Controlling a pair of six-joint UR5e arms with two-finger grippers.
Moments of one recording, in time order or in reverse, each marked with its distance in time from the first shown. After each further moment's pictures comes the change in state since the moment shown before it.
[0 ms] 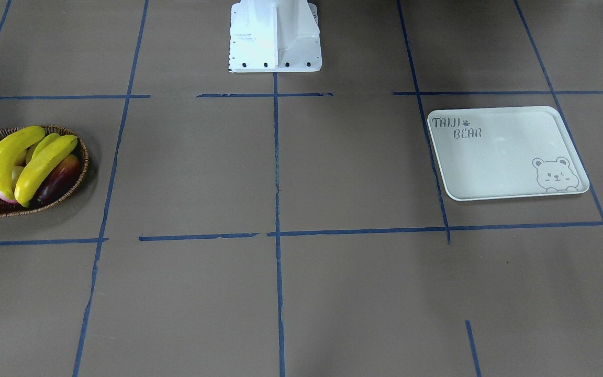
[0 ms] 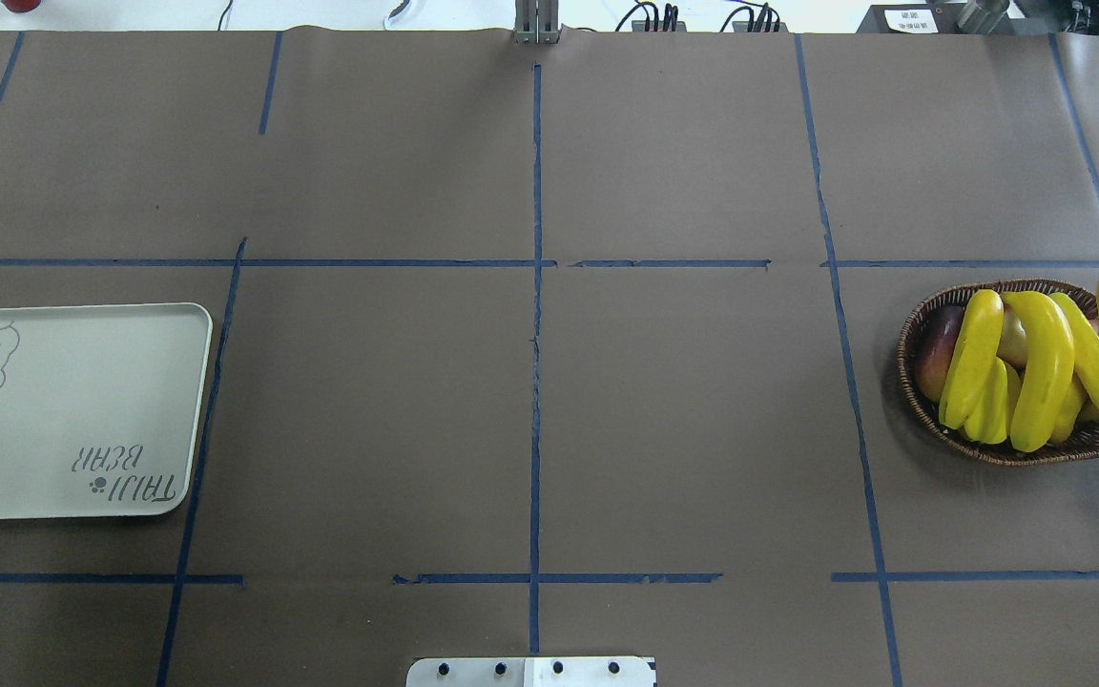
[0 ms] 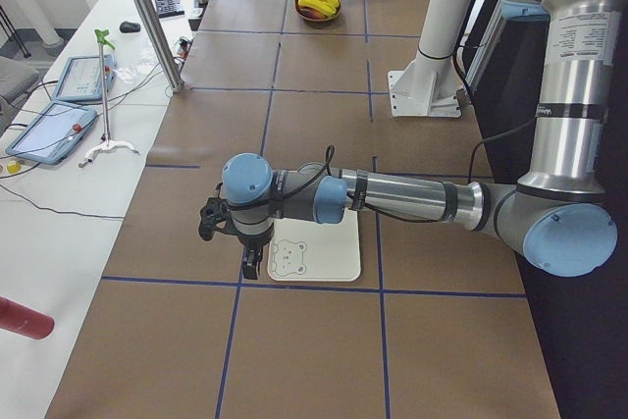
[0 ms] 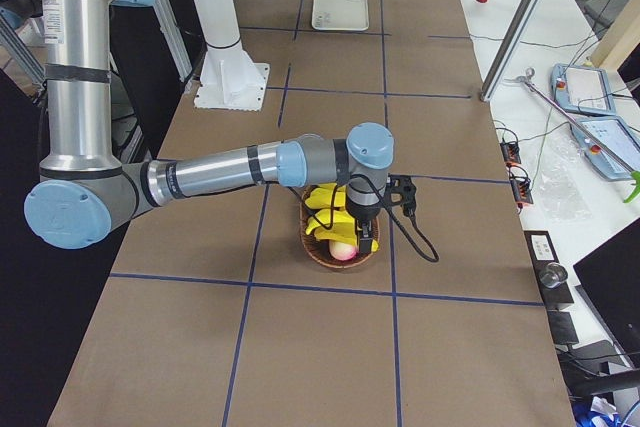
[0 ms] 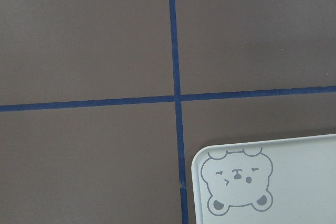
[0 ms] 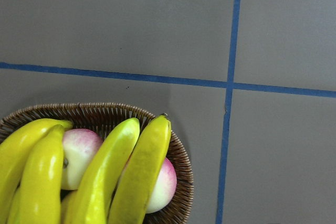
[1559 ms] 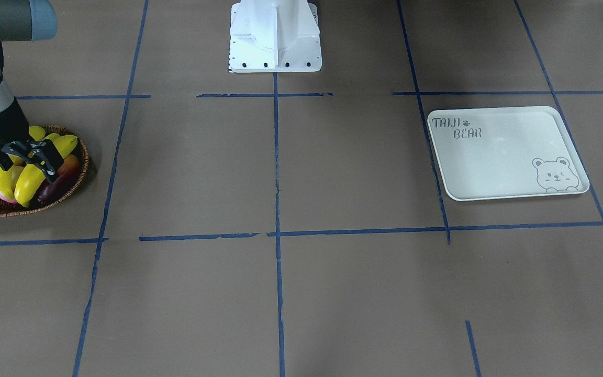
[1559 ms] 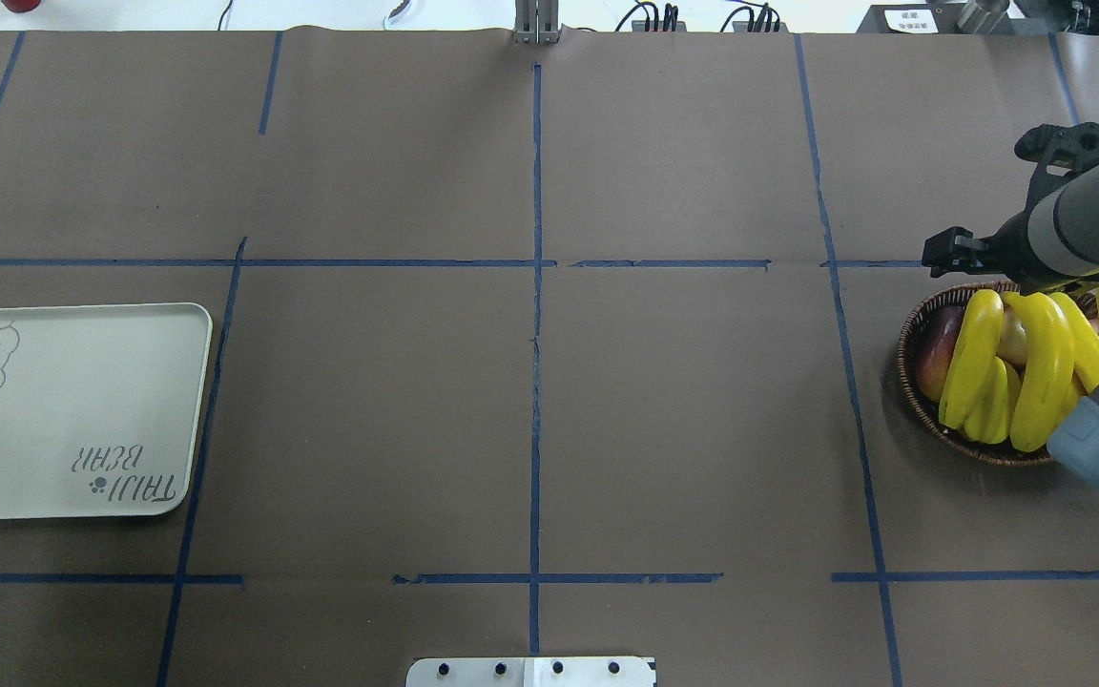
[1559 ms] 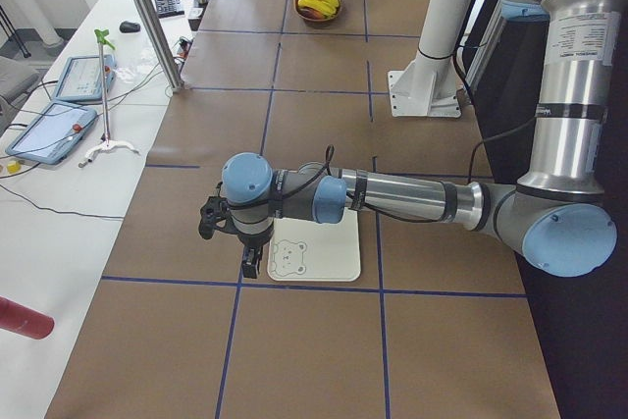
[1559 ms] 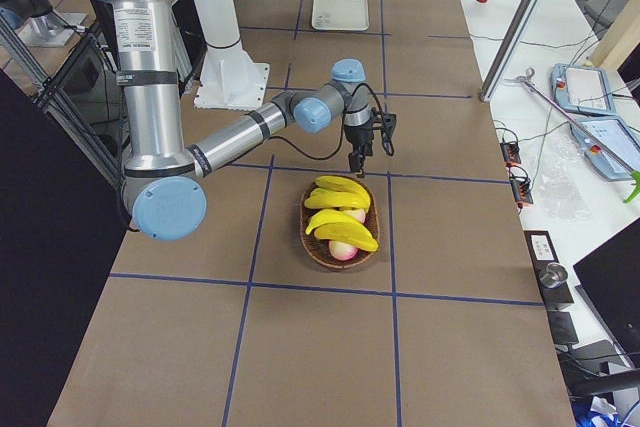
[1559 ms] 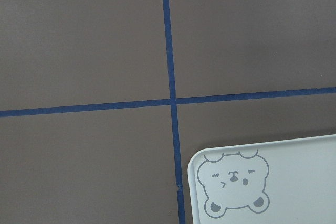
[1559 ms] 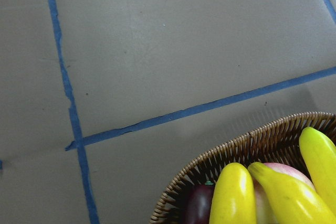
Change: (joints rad) left arm 0.002 0.005 -0.002 -0.002 -0.005 0.004; right arm -0.576 0.075 0.108 0.214 -0.486 1.009
